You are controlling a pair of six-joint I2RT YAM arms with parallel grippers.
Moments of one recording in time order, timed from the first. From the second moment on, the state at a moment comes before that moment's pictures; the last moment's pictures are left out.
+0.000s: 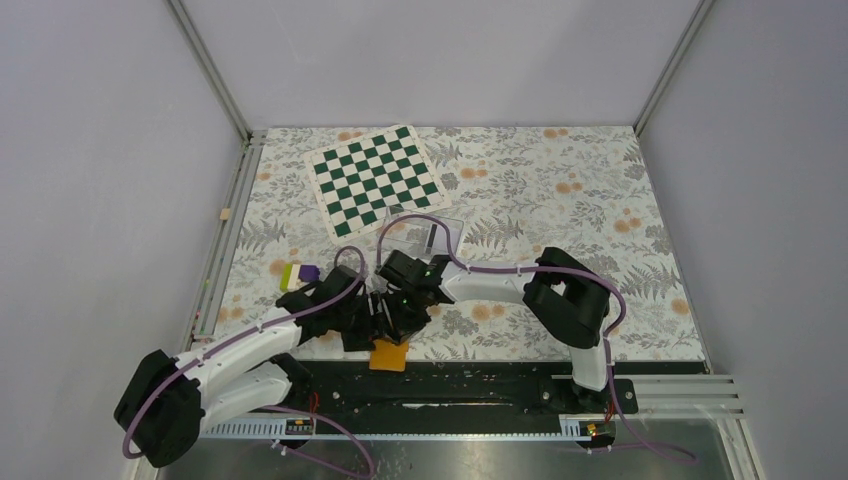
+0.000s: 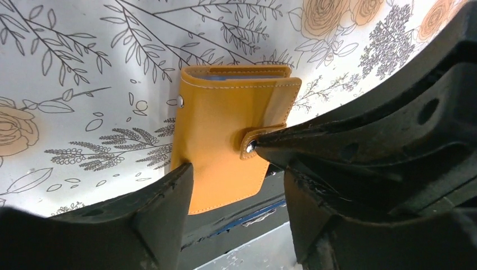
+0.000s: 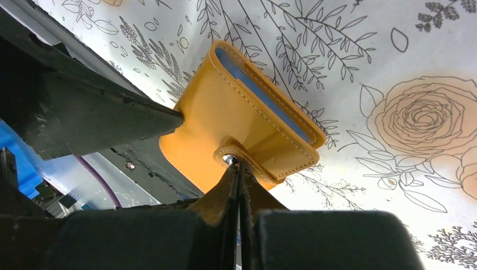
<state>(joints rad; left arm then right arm) -0.69 0.96 0.42 -0.52 0.26 -0.94 1.10 1.96 1.28 -0.50 -0.32 0.67</state>
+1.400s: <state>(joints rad) -0.26 0.82 0.73 -0.55 0.10 -0.67 0.94 1.72 1.21 -0.51 -0.25 0.67</state>
